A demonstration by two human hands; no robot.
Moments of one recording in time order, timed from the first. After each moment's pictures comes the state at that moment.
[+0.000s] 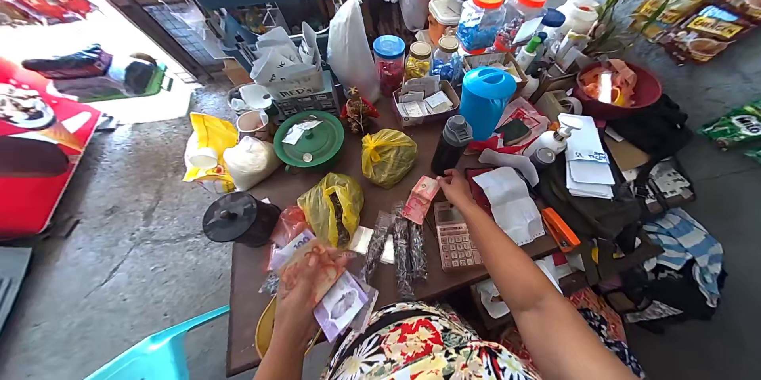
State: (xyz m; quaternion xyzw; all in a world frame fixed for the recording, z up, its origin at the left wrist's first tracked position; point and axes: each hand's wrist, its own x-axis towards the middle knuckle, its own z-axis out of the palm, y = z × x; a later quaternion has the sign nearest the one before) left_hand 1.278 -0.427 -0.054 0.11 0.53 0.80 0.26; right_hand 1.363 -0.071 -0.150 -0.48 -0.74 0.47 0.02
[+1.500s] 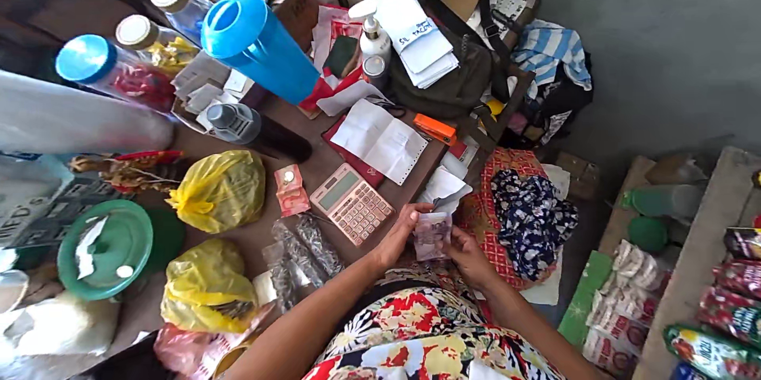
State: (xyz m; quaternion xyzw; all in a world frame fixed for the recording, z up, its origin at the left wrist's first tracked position) left_hand 1.470 -0.200 -0.160 0.49 0.43 0.28 0.70; right_hand 1.672 -0.246 -0.160 -0.51 -0.28 0.73 0.35
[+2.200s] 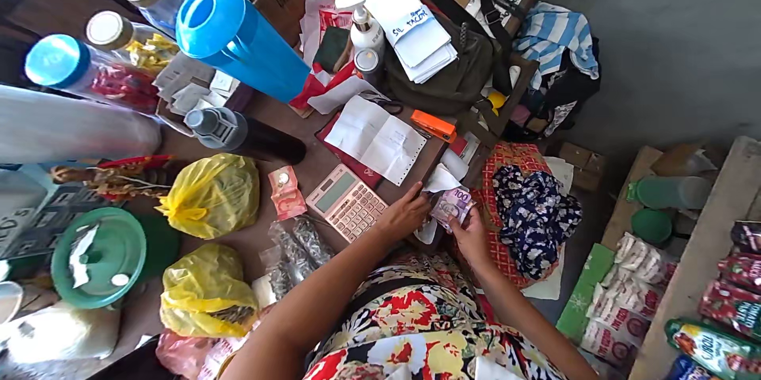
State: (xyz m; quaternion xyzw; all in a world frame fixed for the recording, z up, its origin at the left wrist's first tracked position) left_hand 1.477 -0.152 -0.205 0.97 0.23 -0.07 0.09; right_hand 1.671 -0.220 -0.210 -0.70 -0.34 0.53 0.34
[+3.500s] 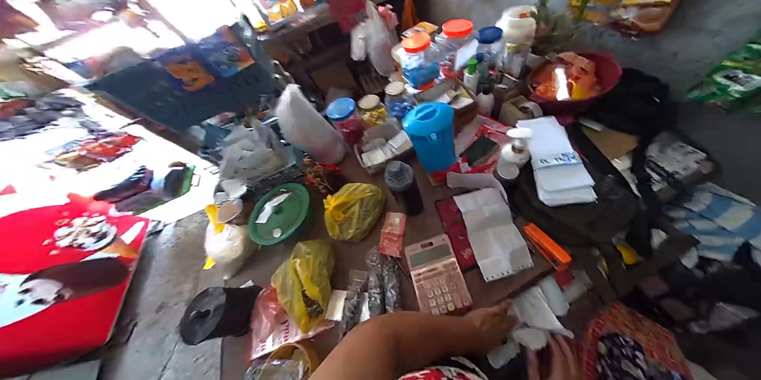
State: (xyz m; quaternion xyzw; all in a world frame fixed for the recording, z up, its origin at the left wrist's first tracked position) left_hand 1.501 -0.175 -0.259 0.87 0.37 -0.08 0.31; right_hand 1.698 -0.227 -0.233 -0.64 -0.68 0.28 0.21
